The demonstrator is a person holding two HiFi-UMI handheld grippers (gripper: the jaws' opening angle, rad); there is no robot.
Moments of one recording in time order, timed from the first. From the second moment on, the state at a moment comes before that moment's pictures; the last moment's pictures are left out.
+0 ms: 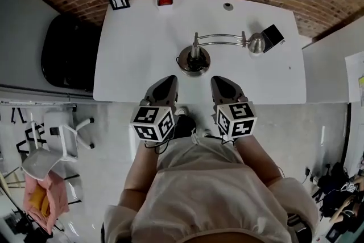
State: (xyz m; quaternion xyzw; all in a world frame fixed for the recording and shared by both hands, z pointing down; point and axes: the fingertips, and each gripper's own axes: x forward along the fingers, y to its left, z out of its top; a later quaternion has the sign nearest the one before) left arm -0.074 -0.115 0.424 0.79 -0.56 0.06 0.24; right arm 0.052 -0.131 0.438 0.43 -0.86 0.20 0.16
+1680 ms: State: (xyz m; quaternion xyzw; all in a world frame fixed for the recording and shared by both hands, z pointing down) left arm -0.125 -0.206 0.579 0.81 -0.44 0.11 0.37; right arm -0.023 -0.282 0.480 0.55 -0.80 0.16 0.19
